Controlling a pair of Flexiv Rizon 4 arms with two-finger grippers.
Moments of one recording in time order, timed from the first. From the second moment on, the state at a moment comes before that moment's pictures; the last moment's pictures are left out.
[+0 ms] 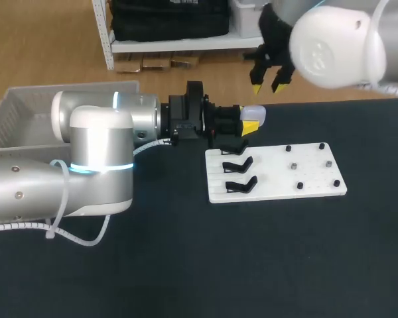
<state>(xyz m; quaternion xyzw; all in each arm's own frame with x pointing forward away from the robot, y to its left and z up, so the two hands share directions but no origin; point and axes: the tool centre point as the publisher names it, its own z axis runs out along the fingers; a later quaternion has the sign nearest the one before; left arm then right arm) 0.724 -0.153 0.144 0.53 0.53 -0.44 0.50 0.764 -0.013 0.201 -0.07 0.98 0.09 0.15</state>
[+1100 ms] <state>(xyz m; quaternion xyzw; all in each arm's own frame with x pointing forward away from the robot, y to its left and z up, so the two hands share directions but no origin) 0.813 0.146 0.153 0.48 0.60 -0.32 0.55 0.732 -0.057 0.196 0.00 0.98 0.14 0.17</state>
